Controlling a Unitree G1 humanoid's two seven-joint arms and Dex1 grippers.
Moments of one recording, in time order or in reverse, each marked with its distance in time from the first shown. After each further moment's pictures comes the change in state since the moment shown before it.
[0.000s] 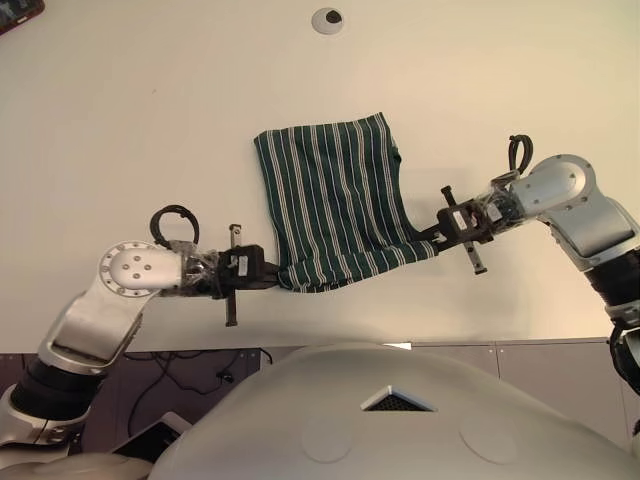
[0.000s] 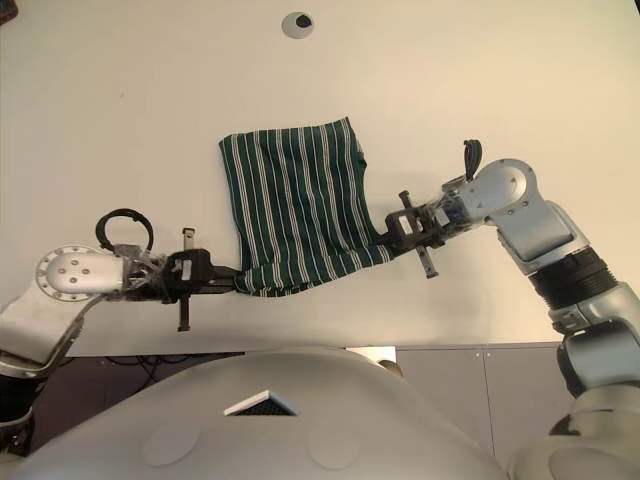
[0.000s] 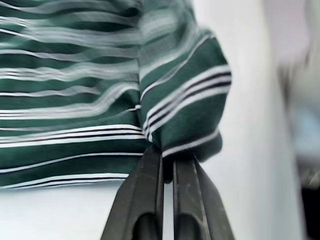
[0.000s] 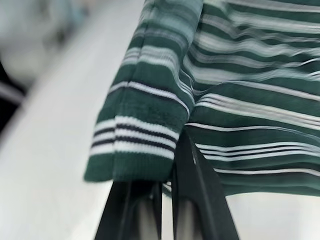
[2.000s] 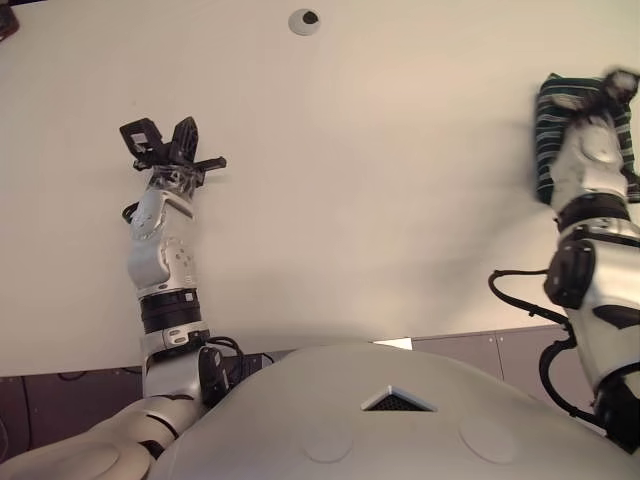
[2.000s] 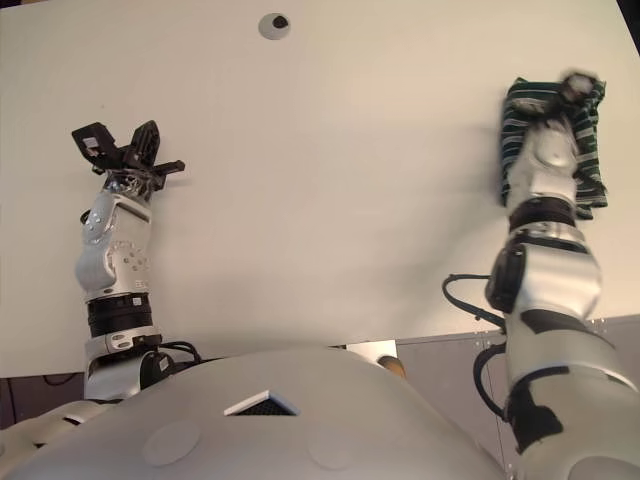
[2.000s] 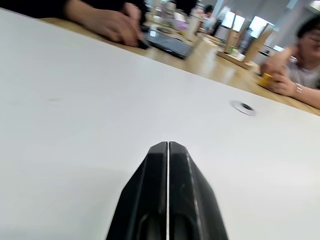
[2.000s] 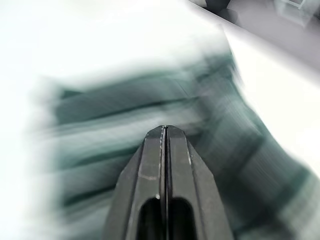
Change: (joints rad) left arm -0.356 -0.718 0.361 0.676 0.019 -0.264 0.832; right arm -0.339 0.436 -0.666 1.055 -0.252 -0.306 -1.449
